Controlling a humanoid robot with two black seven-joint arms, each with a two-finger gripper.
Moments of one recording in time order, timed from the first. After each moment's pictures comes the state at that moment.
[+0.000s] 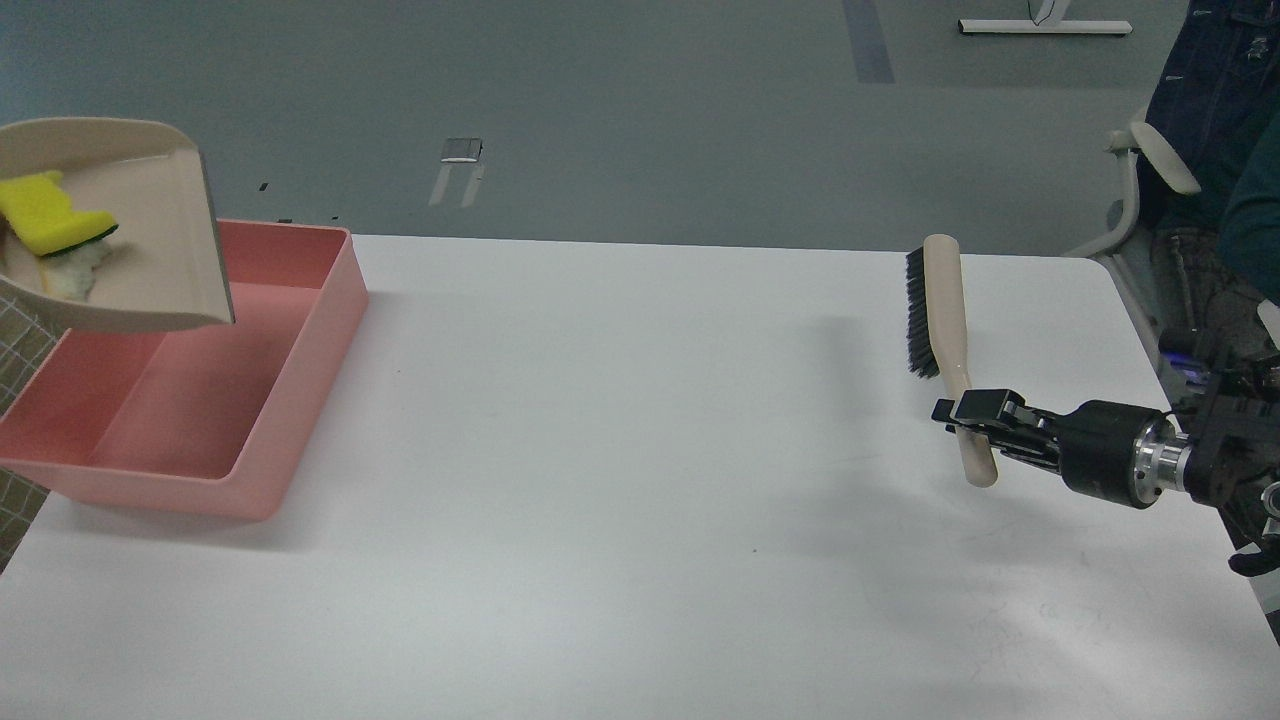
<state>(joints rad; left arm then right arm) 0.21 1.14 -1.45 -1.13 0.65 -0.02 -0.43 0.67 -0.87 0.36 1.32 -1.01 0.34 0.16</state>
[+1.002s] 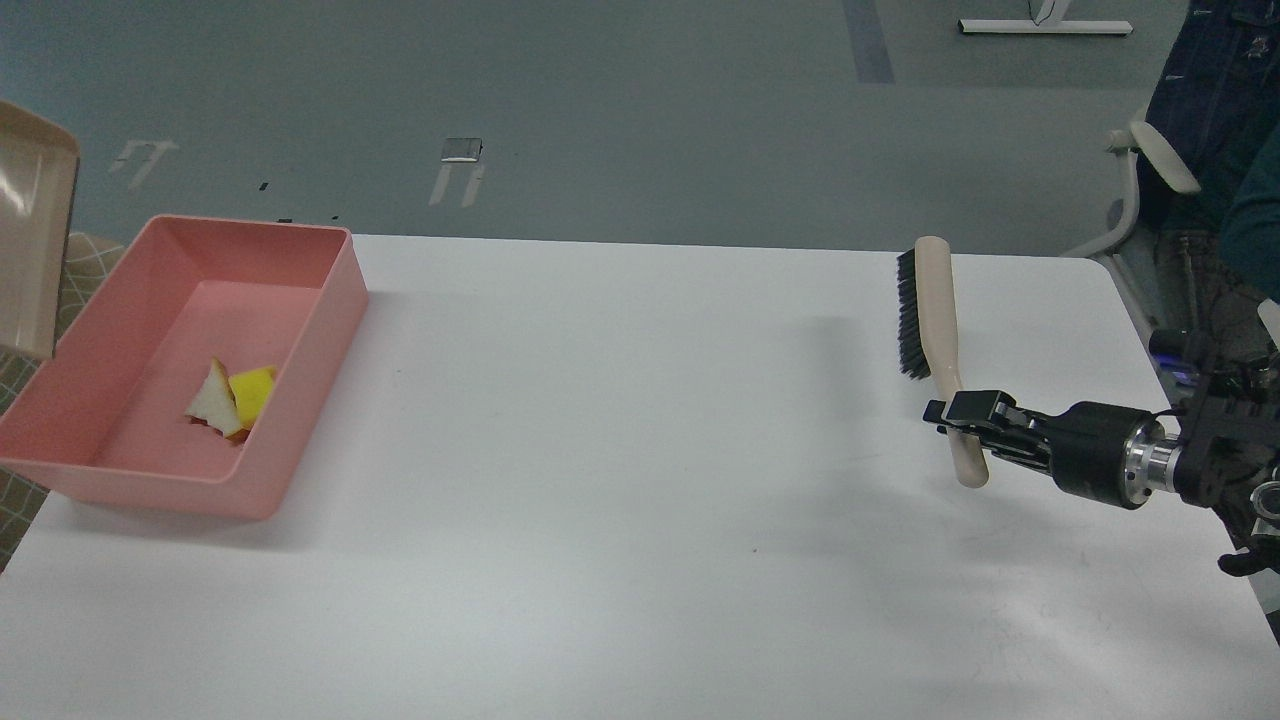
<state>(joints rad) 0.22 1.38 -1.49 -1.11 1.03 0.22 -0.49 0.67 -0.85 0.36 1.32 -1.02 0.34 0.16</state>
